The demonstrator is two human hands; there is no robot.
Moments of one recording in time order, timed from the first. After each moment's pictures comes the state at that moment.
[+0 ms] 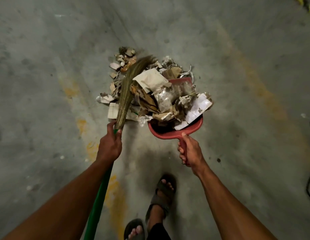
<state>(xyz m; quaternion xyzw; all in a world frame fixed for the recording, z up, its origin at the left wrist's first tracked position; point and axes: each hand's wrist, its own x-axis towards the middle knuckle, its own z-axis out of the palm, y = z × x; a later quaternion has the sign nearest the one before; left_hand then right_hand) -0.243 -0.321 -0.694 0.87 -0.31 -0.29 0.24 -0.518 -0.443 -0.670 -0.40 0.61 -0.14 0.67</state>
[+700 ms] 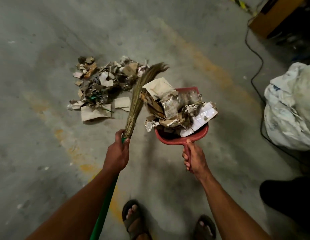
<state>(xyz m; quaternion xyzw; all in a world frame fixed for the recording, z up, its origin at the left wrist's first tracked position) -0.407 -0.253 -0.617 0.79 -0.46 -0.35 0.21 -0.695 -0.298 -0.603 -0.31 0.69 -0.25 0.60</state>
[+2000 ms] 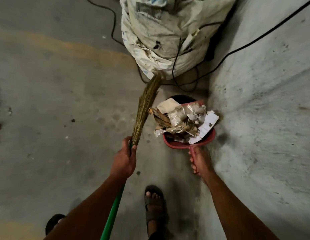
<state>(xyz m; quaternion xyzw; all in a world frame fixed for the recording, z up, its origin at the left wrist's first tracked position) -1.018 -0.129 -0.634 0.58 -0.65 -0.48 0.07 -1.281 -0.005 -0.624 -0.01 0.83 -0.31 0.46</state>
